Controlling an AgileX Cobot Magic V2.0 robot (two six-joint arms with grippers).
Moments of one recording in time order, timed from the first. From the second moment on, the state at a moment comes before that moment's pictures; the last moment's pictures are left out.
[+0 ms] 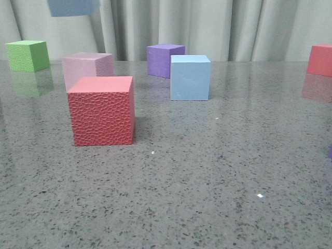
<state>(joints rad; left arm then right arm) -0.42 1.69 -1.77 0.16 0.96 -0.44 0.23 0.84 -0.98 -0.21 0.96 0.29</state>
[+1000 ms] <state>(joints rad) -0.67 1.98 -2.02 0.07 0.94 -0.44 0.23 0.84 -0.98 -0.20 0.96 0.29</state>
